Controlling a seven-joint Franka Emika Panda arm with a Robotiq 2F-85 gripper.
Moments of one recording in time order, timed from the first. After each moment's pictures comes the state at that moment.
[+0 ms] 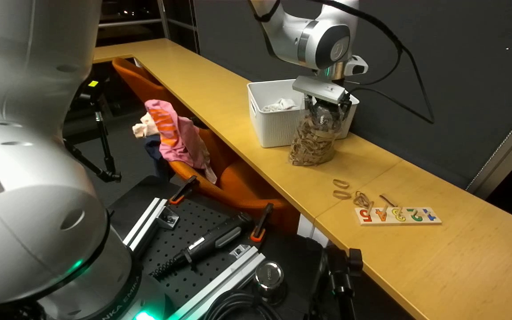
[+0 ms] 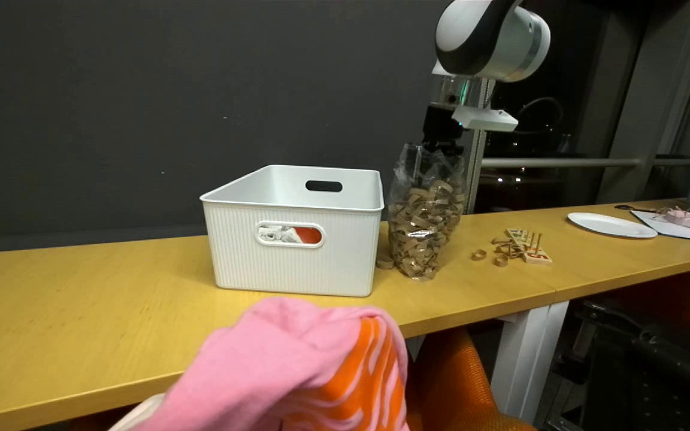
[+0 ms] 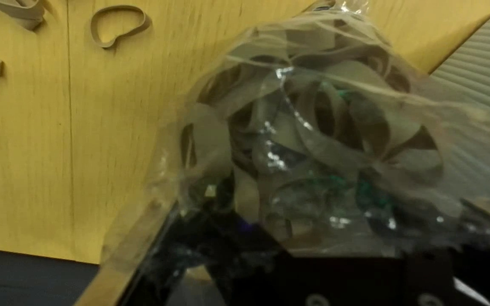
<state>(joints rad) -0.19 0.52 -0.04 -1.82 0.04 2.50 -0.04</state>
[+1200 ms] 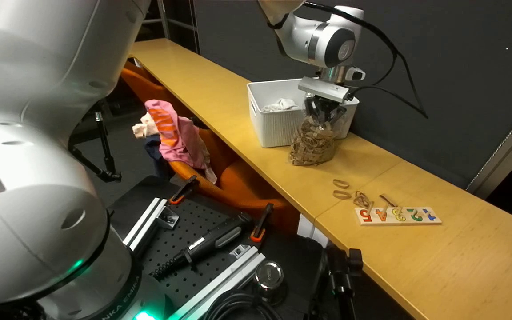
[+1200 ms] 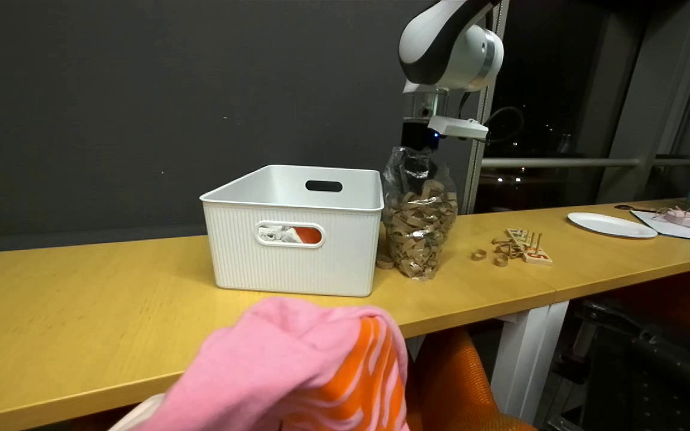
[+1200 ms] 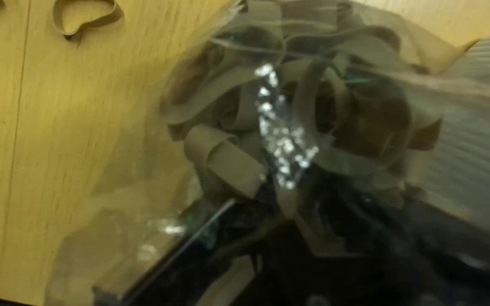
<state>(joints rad) -0.19 0.73 -0.03 -1.50 0.06 2.22 -0.11</state>
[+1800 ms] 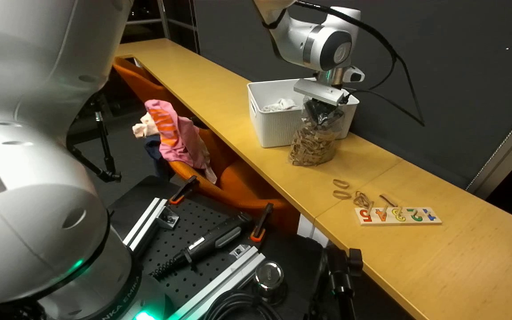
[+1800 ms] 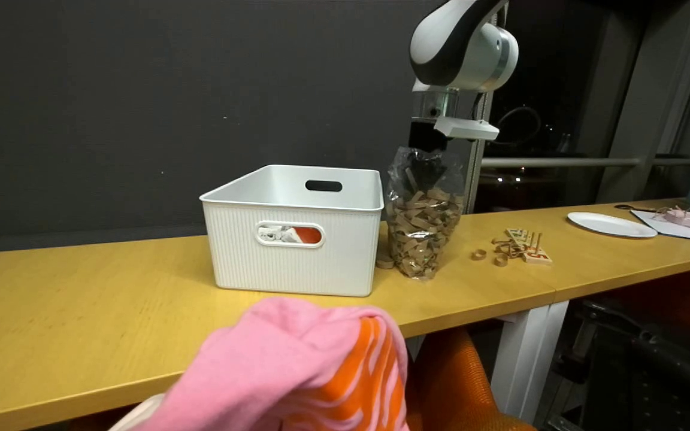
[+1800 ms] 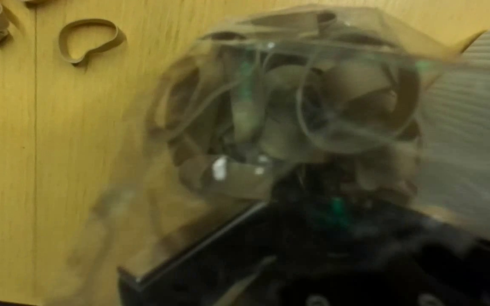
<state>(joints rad) -0.18 0.65 -0.04 -1.64 0.06 2.32 -0.04</state>
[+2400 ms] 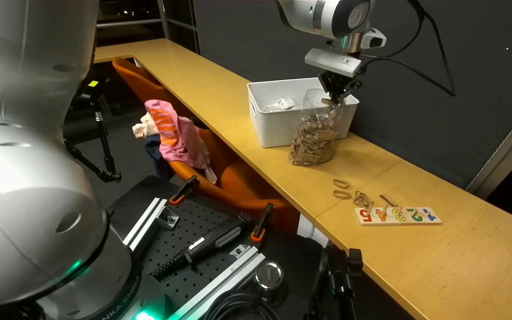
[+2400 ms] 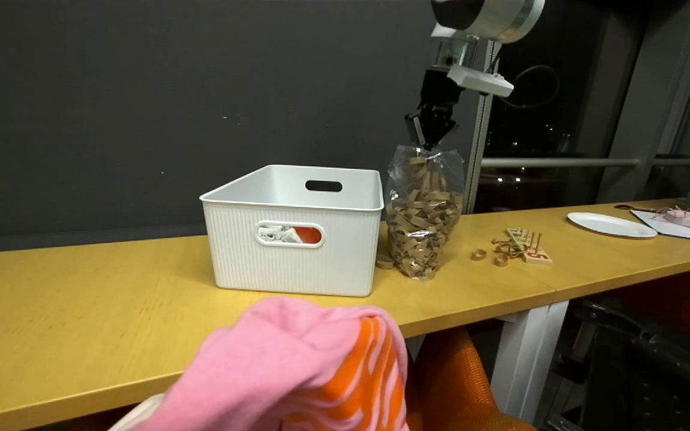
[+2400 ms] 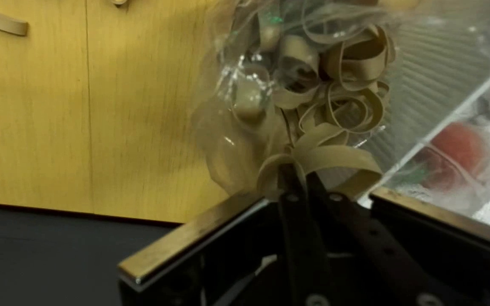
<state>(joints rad) -0.21 0.51 -0.05 -1.67 0.09 2.35 -0.05</state>
